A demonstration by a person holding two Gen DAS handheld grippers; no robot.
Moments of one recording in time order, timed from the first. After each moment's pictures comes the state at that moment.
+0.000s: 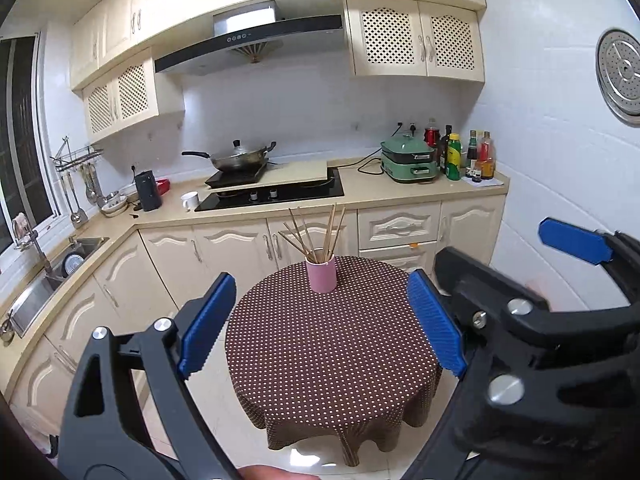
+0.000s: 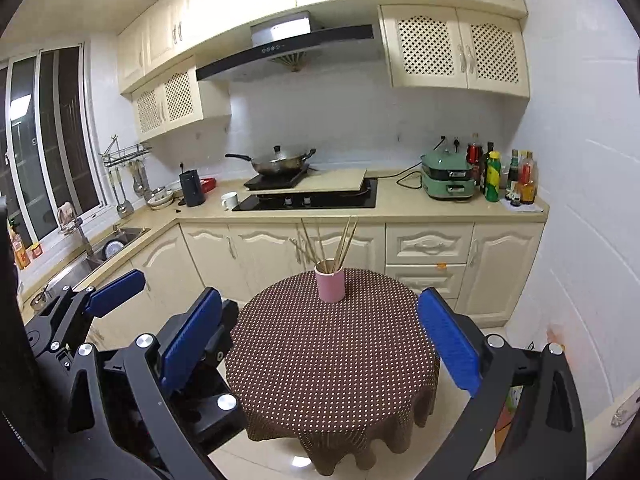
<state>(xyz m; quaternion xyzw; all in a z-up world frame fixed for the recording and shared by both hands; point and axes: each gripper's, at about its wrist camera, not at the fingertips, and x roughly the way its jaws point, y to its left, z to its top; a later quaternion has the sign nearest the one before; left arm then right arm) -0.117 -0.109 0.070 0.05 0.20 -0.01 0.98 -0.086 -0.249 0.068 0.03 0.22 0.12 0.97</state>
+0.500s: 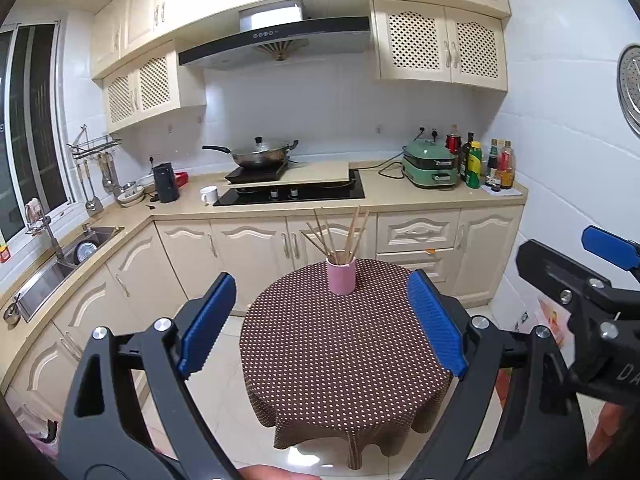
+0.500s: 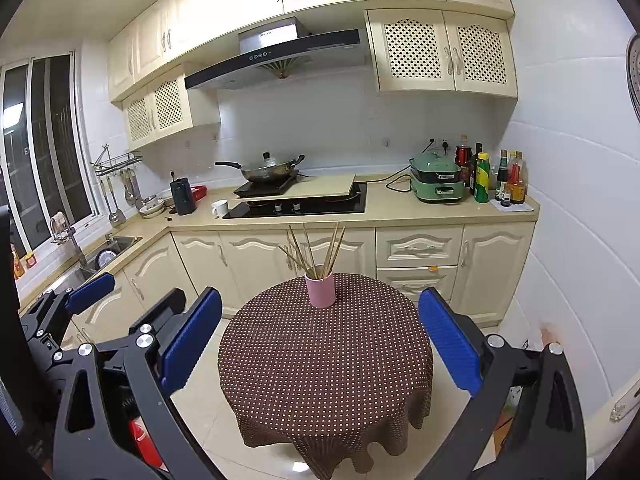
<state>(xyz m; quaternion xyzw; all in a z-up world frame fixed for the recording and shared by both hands) -0.114 -0.077 0.074 0.03 0.20 0.03 0.98 -0.085 -0.261 0.066 0.04 0.21 0.11 0.97</state>
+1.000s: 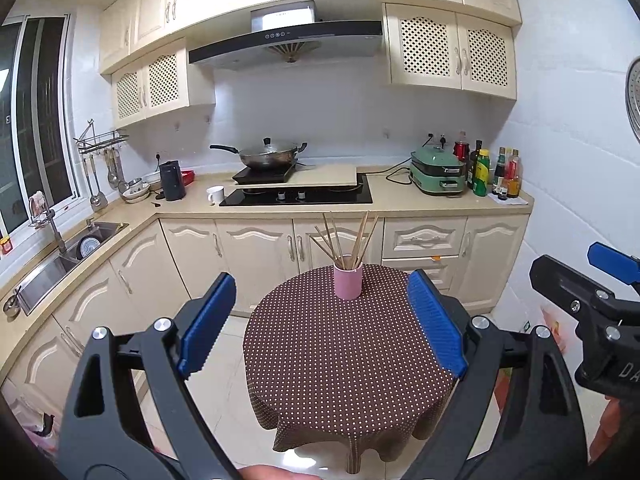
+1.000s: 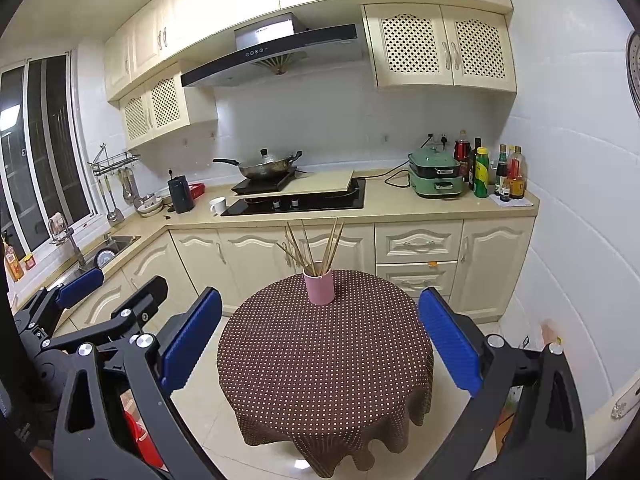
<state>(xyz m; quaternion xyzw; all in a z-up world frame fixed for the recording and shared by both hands) -0.109 -0.068 0.078 0.02 0.20 0.03 0.98 -0.081 -0.267 0.063 0.04 0.22 0.11 0.97</state>
